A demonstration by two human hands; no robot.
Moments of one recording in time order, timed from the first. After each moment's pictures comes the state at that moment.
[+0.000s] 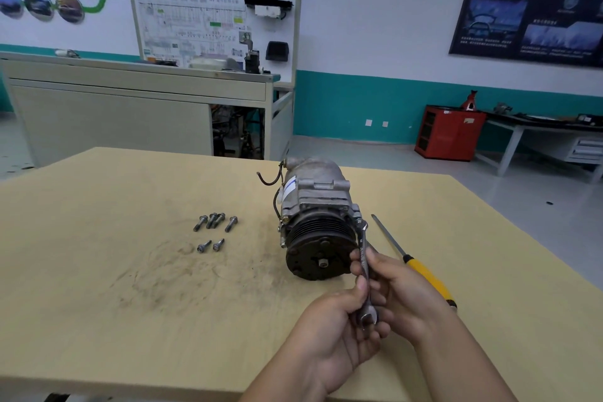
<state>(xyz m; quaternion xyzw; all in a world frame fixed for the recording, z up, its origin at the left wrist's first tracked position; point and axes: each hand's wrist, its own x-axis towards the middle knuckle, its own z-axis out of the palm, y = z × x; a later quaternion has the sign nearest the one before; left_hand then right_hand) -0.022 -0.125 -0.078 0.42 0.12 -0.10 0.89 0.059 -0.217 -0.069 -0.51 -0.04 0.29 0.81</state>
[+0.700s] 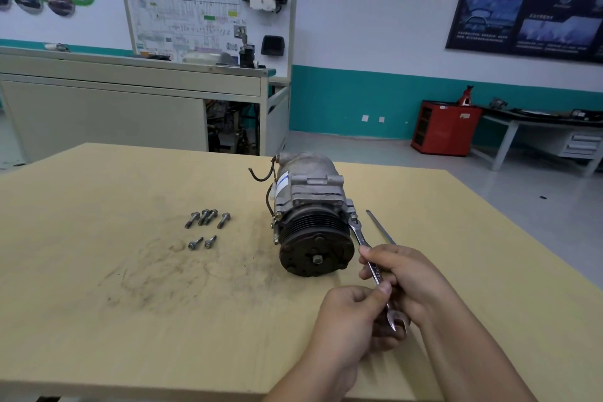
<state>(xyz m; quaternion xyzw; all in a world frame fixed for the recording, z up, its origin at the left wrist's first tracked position) -0.008 -0.153 -0.089 0.56 0.10 -0.02 0.82 0.075 -0.229 -0.067 -0.69 -0.03 0.18 0.70</state>
